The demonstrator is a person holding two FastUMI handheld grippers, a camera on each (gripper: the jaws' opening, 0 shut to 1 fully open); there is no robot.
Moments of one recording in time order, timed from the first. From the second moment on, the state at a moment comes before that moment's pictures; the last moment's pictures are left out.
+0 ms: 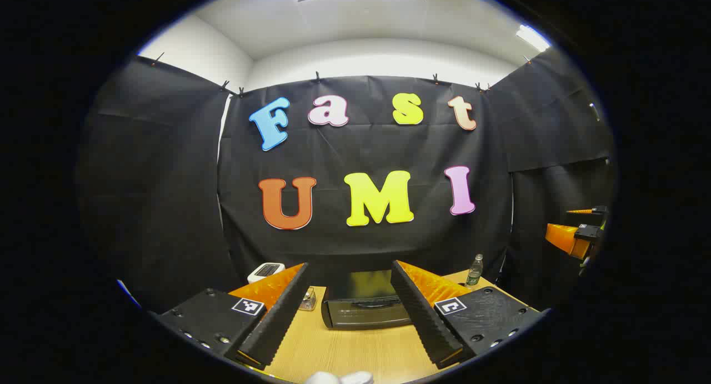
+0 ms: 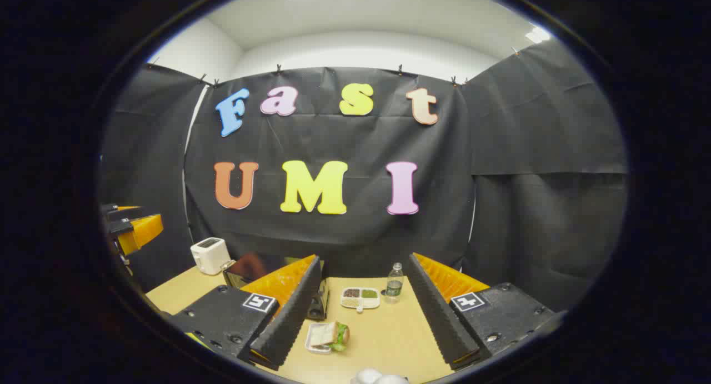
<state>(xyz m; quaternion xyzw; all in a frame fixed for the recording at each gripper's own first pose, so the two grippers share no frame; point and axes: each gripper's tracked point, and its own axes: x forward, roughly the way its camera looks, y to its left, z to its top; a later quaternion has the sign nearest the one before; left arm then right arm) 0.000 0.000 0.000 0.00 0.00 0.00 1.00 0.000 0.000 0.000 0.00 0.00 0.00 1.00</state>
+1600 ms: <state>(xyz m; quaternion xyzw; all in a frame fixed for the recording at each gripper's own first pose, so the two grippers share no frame) 0.189 -0.065 -0.179 -0.02 0.10 -0.02 0.99 -0.006 -0.086 0.003 -0.03 0.02 -0.11 0.99</state>
